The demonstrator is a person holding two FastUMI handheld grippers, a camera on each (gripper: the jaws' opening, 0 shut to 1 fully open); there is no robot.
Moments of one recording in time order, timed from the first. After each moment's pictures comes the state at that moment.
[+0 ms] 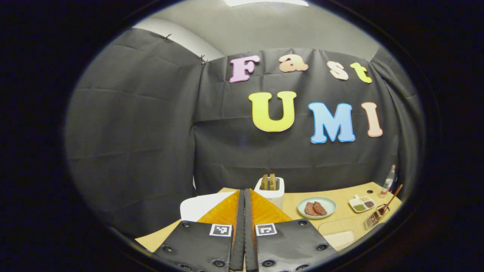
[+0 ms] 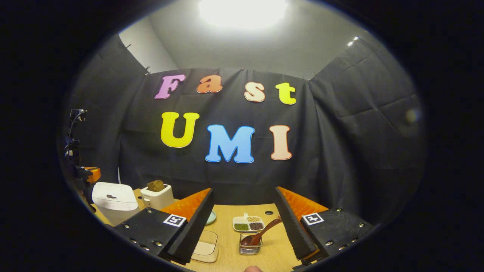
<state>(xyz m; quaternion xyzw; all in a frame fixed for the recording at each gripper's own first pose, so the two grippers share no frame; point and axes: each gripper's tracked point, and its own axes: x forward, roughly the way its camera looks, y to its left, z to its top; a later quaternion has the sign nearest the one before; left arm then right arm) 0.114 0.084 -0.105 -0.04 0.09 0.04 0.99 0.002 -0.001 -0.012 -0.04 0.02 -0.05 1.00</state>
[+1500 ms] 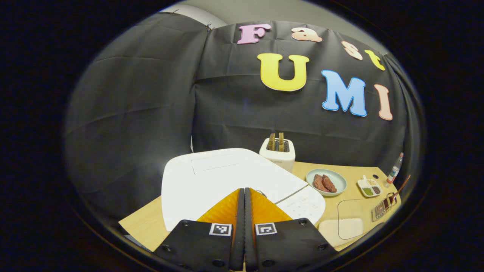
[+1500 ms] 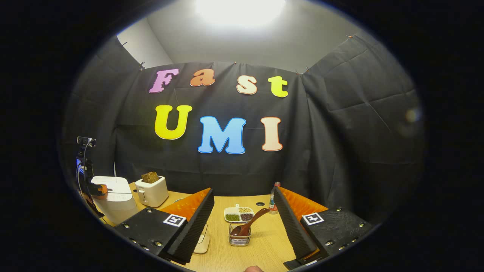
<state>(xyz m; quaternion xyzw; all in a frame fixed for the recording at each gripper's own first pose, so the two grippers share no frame) 0.131 0.091 -0.213 -0.06 0.22 0.05 0.97 -0.026 -0.031 -0.027 -0.03 0.05 -0.07 1.00</state>
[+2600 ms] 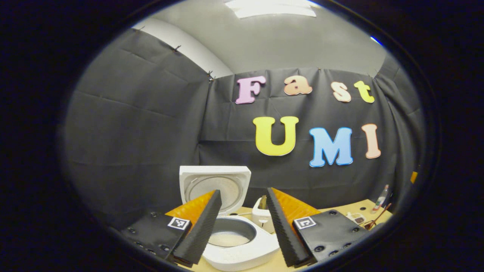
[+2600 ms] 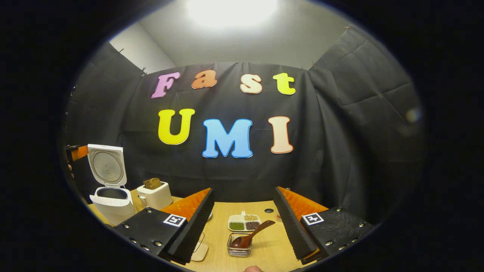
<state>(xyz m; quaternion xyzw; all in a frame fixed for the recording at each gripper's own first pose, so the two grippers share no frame) 0.063 0.083 -0.005 -0.04 0.01 0.06 1.00 0.044 -0.060 -0.033 -0.01 0.04 -0.02 1.00</state>
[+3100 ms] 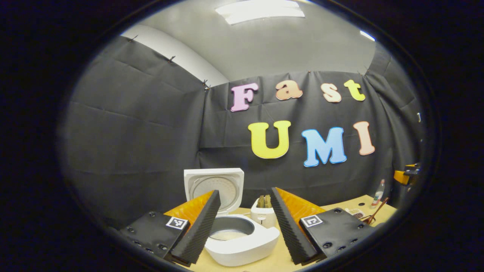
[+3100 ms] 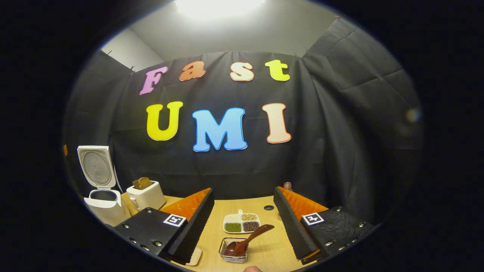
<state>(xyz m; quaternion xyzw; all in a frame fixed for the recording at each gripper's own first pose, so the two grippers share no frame) 0.008 0.061 0.011 -0.02 -0.01 0.06 1.00 0.106 -0.092 -0.080 0.02 0.07 -0.04 1.00</state>
